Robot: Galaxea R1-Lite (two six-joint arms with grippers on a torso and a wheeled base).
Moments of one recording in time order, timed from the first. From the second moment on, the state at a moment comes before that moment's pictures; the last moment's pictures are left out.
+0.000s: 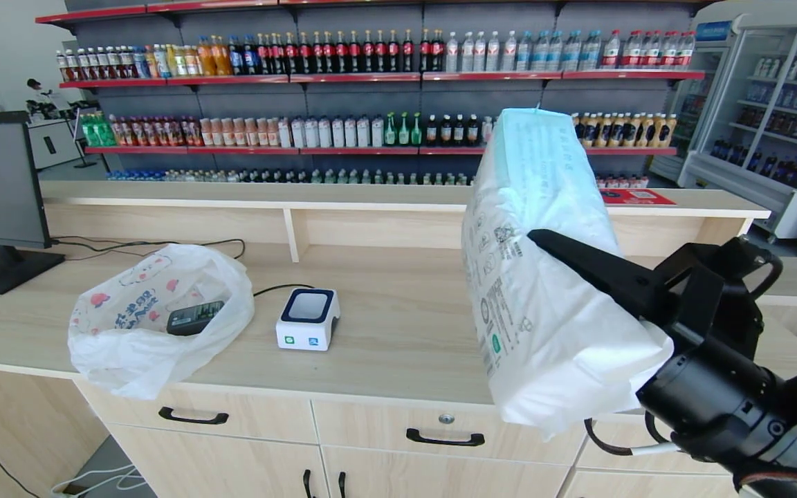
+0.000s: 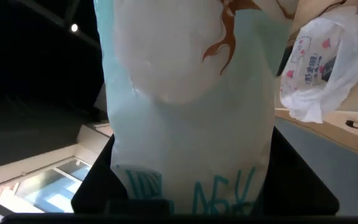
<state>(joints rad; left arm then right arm) 0.00 0.00 0.00 0.00 0.00 -0.01 0.80 1.58 -0.37 -1.57 0.08 1.32</state>
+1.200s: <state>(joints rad) 0.00 0.00 0.00 0.00 0.00 0.00 0.81 1.31 -0.21 -1.57 0.07 1.90</state>
